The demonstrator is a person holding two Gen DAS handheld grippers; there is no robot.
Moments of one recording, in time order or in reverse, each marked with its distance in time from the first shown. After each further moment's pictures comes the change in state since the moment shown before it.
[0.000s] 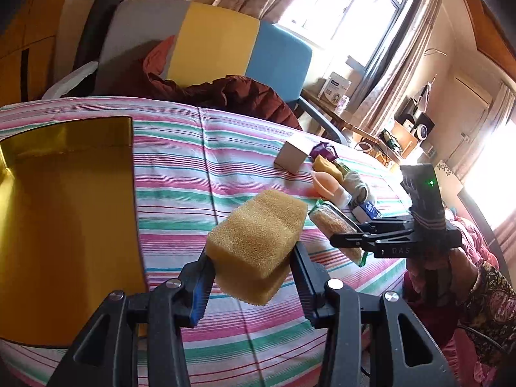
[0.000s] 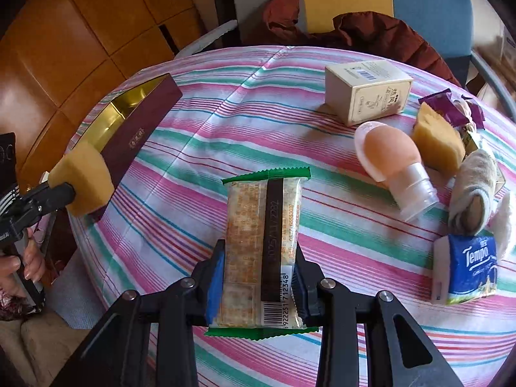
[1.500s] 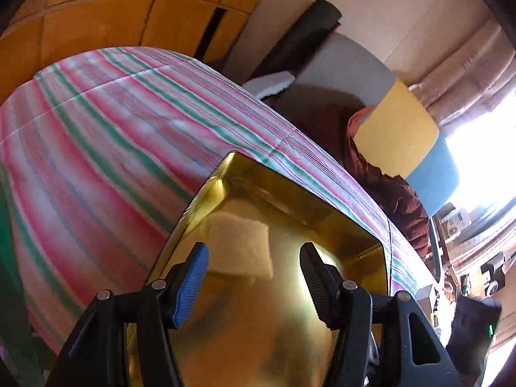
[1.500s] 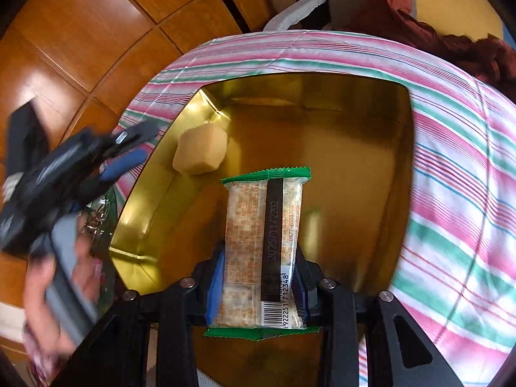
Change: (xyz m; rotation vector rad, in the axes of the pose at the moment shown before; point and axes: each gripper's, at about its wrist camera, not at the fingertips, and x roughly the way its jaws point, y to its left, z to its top) left arm -0.080 0.251 0.043 -0.611 -0.166 0.408; right arm 0.140 0.265 0.137 -0.053 0.131 0.168
